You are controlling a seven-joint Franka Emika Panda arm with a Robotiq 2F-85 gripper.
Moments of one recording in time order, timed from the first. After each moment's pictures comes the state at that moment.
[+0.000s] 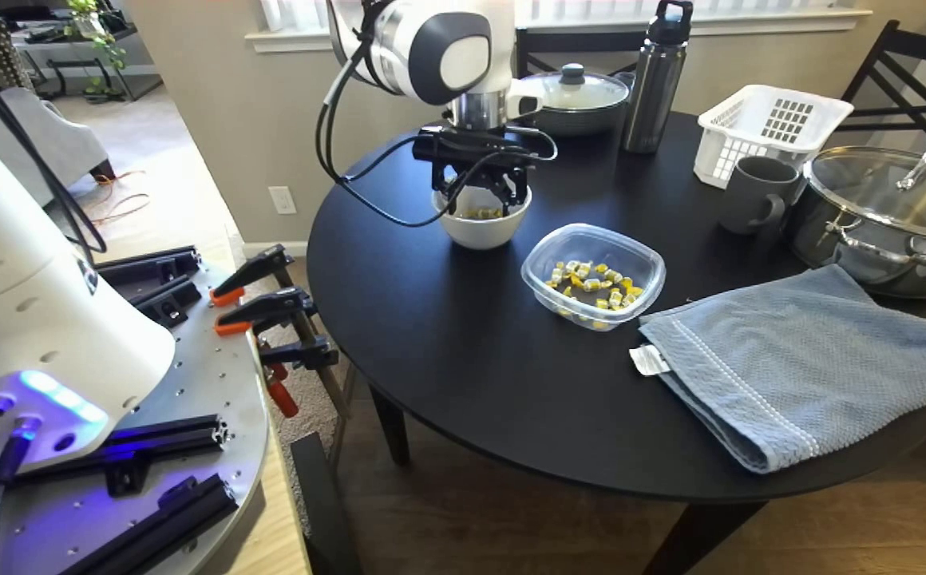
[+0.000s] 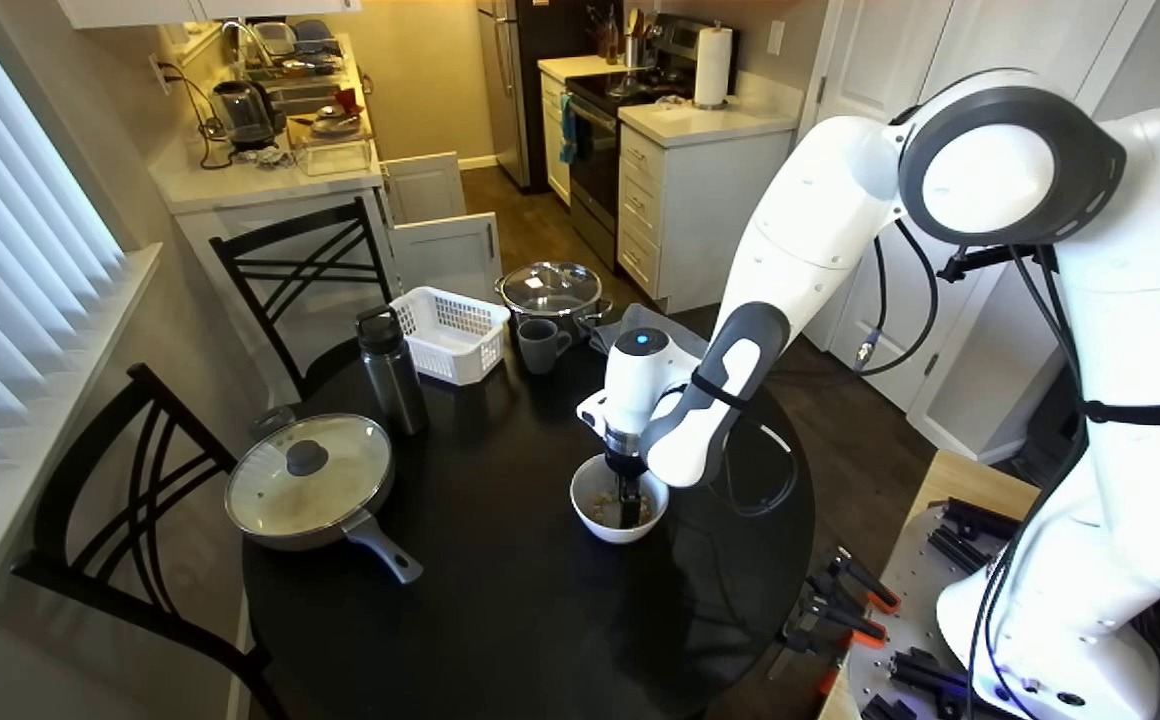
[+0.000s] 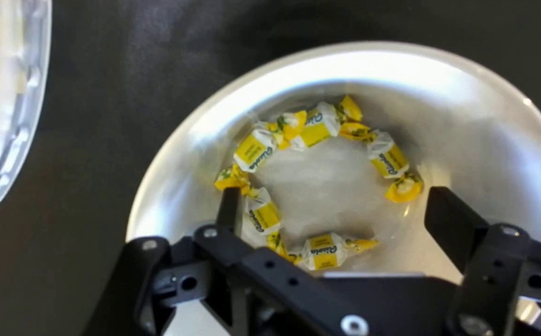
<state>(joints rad) 0.04 0.58 0.14 -2.28 -0.16 2.88 -0.42</state>
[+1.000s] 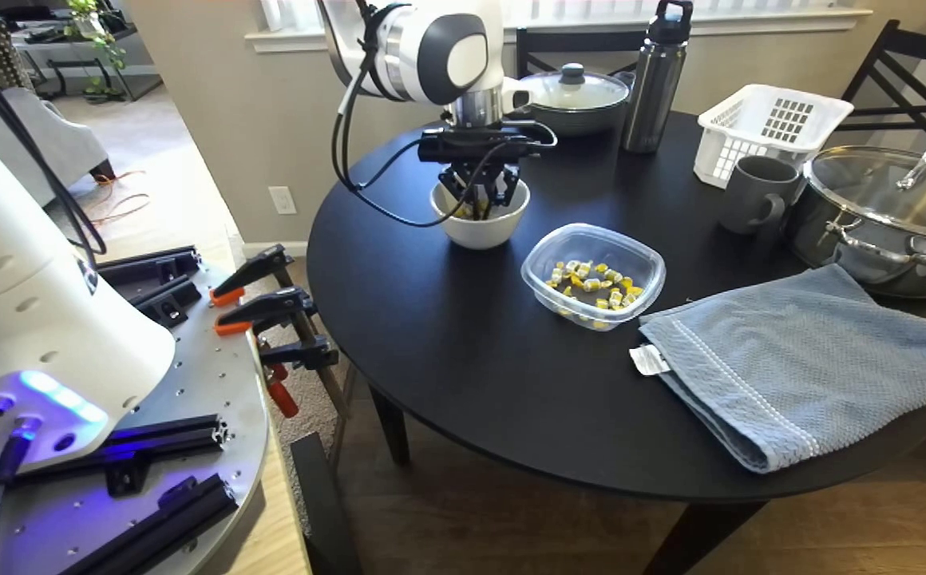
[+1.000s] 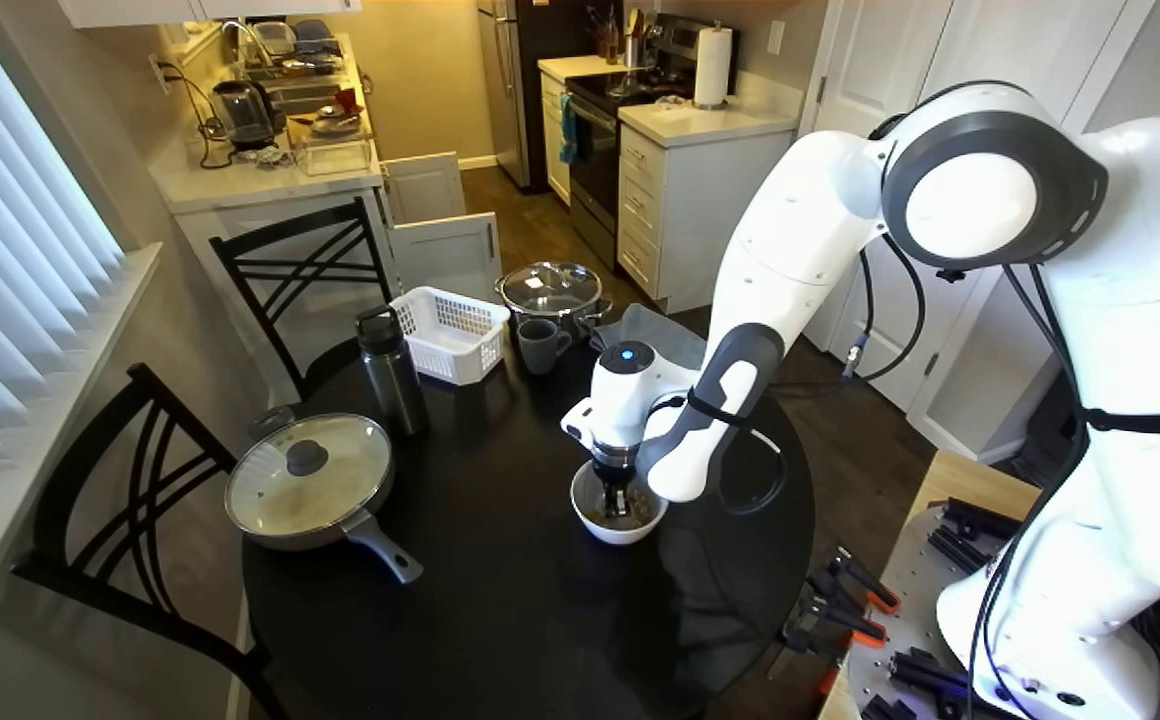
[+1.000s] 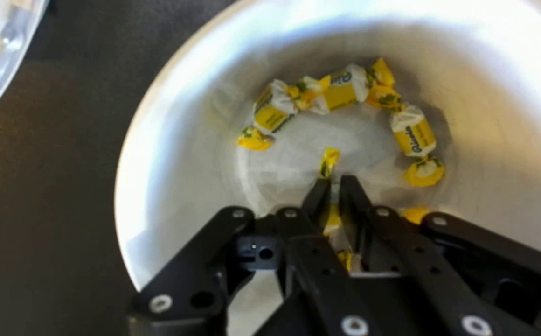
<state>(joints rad) 0.14 0.61 0.08 -2.24 -0.27 2.90 -0.39</state>
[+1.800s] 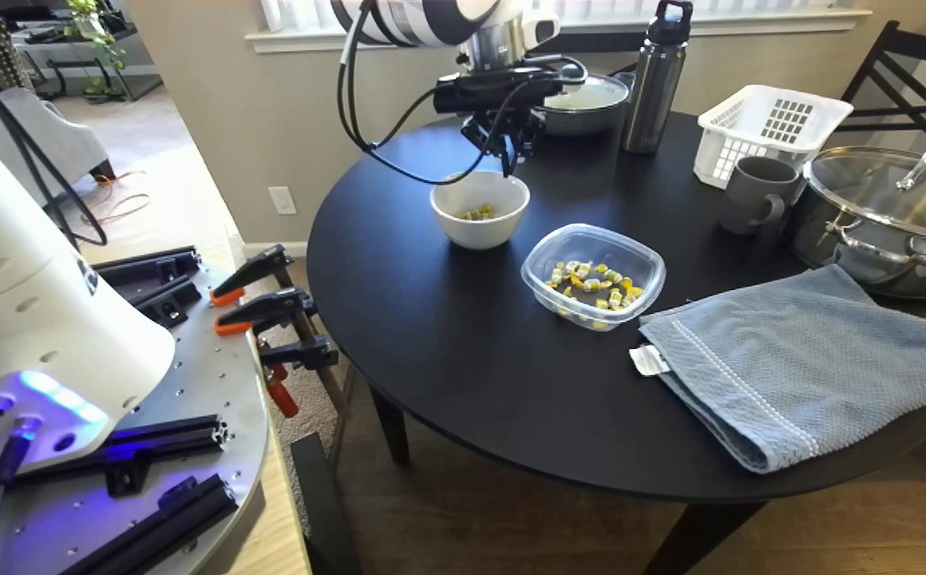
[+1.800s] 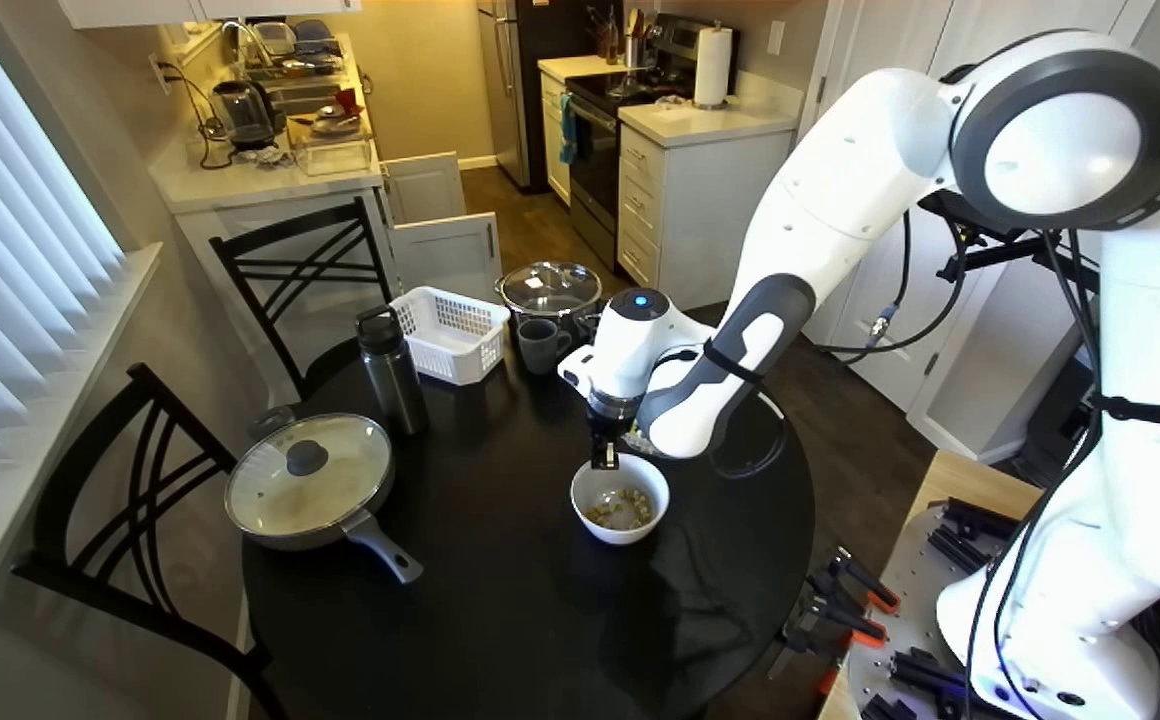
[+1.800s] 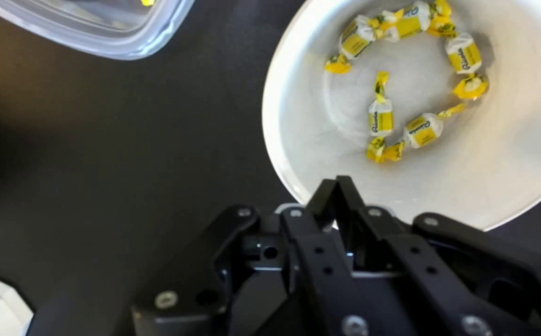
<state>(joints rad) 0.09 0.45 0.09 -2.28 -0.27 2.91 -0.39</state>
